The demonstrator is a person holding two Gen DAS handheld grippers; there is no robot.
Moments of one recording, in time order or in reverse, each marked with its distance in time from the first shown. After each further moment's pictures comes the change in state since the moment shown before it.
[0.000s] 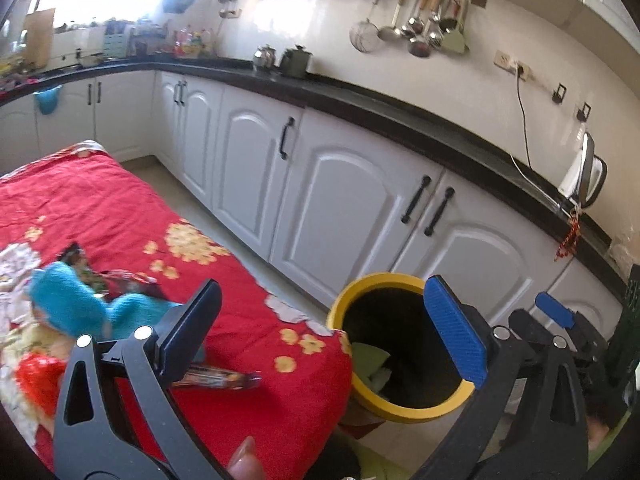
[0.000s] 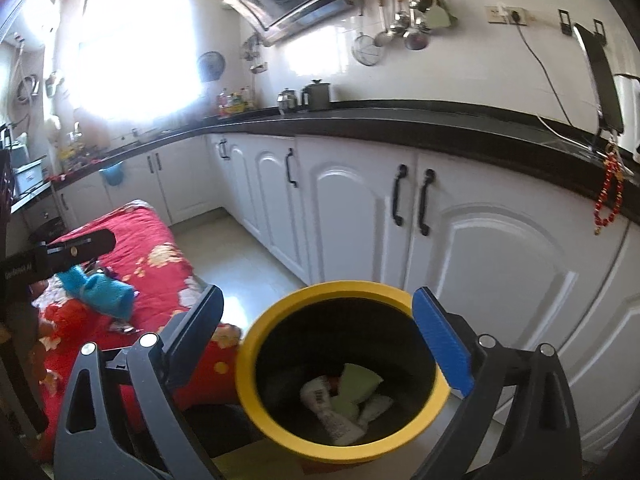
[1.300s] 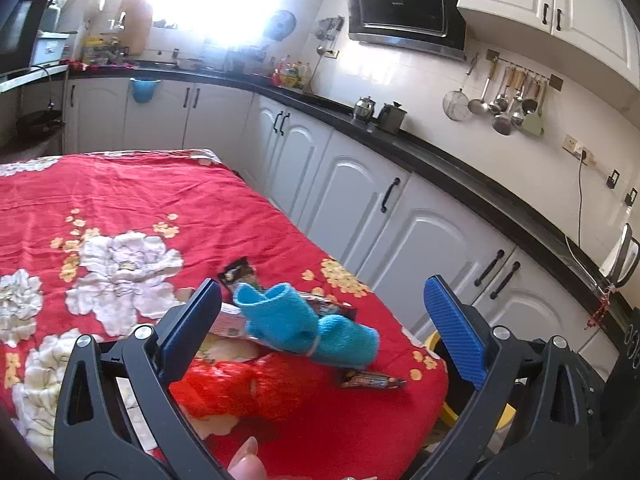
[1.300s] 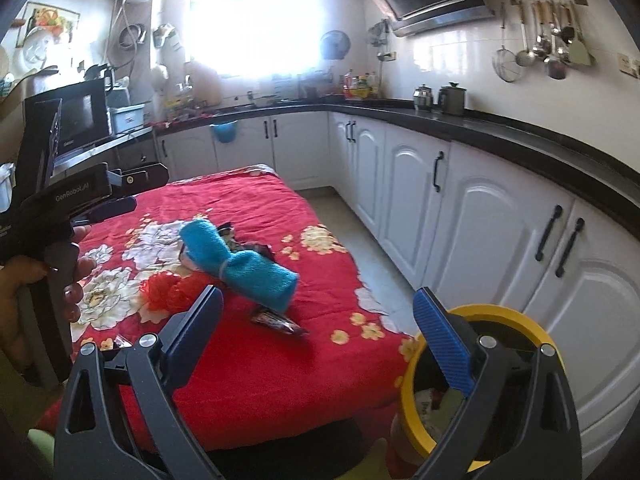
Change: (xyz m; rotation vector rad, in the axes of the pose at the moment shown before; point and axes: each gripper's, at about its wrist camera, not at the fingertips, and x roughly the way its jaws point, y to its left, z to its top) left arm -0.107 0.133 0.001 -0.196 -0.153 0.201; right arm 0.004 0.163 0.011 -0.242 0.056 0.344
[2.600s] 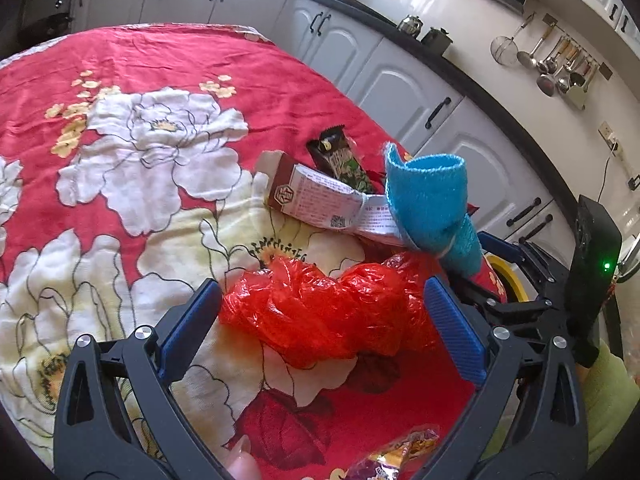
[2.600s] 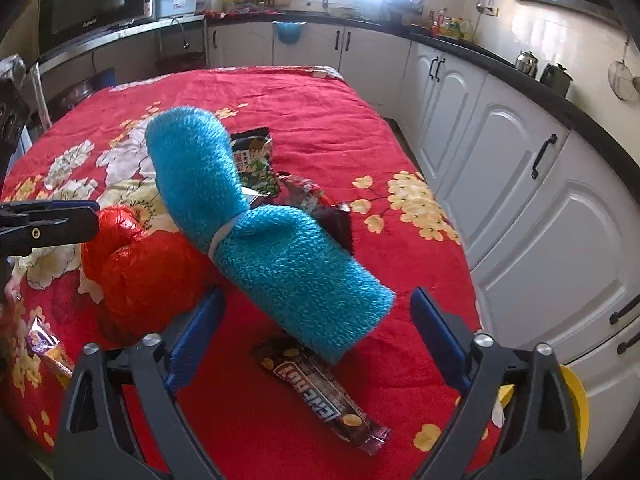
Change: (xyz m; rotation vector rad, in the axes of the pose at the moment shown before) left arm 0.061 0.104 -0.062 -0.140 0.350 -0.017; right arm 0.186 0.058 -0.003 -0.275 0.319 0.121
